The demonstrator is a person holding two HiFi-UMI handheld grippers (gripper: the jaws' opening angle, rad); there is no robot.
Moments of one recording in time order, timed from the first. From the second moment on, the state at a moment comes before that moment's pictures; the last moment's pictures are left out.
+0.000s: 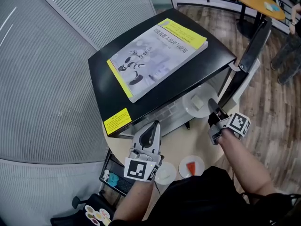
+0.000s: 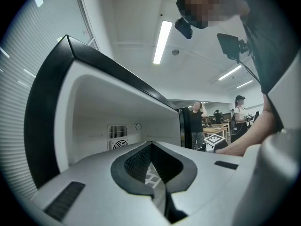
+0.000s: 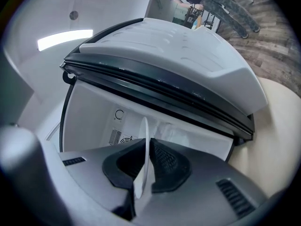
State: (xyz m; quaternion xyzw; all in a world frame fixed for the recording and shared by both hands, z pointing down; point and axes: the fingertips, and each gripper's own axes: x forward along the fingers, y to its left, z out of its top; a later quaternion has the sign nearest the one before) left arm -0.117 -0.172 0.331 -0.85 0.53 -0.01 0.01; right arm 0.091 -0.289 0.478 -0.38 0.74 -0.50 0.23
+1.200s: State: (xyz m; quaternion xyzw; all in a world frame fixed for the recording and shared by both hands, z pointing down) left arm -0.115 -0.189 0.345 -0.86 0.51 0.00 -0.02; right arm 0.062 -0.329 0.486 -0.39 0.72 -0.53 0.23
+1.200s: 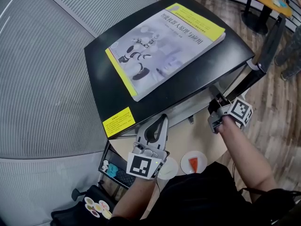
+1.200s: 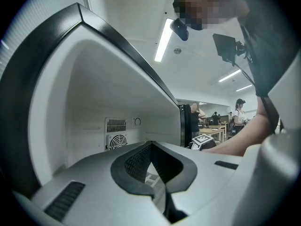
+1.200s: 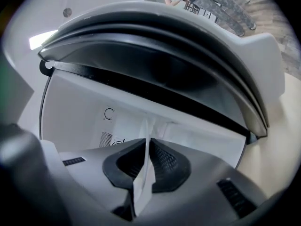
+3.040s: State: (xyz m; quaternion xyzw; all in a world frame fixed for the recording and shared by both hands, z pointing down) left arm -0.122 -0.176 0.343 -0.85 0.52 0.00 -0.02; right arm 0.035 -0.354 0.478 -0.54 0.80 -0.27 -0.08
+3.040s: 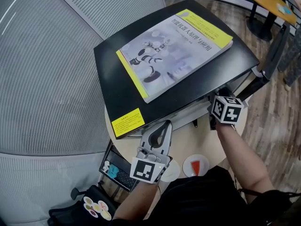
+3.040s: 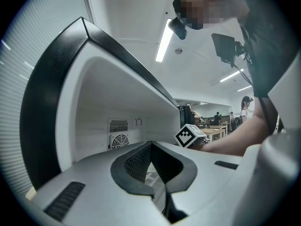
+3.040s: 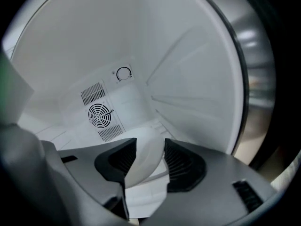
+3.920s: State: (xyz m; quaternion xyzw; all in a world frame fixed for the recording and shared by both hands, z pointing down) left arm -0.115 -0.153 0.323 -0.85 0.52 0.00 0.00; right arm 0.039 -0.311 0.423 -0.51 0.85 -0.16 -0.05
